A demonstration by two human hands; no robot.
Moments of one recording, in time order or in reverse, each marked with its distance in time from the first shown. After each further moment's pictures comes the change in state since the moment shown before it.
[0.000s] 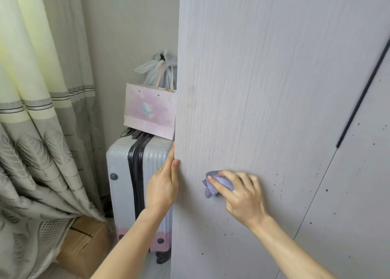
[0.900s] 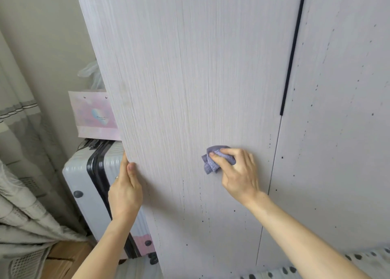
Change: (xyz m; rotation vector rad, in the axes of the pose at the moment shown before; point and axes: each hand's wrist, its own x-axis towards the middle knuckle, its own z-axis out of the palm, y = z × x) left_hand -0.004 0.000 0.015 0.026 0.088 0.006; right_hand -0.030 0.058 -0.024 0.068 0.116 0.304
